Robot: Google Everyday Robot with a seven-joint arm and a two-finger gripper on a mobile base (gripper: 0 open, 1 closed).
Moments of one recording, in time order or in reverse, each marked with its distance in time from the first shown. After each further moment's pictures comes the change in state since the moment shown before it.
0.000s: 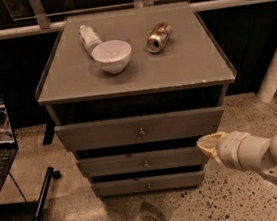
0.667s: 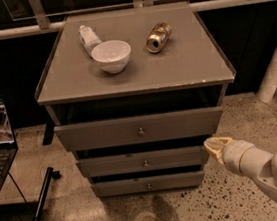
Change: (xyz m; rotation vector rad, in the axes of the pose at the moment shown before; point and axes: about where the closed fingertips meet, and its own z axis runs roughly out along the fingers) arm 0.055 -0.037 0.039 0.121 -0.098 0.143
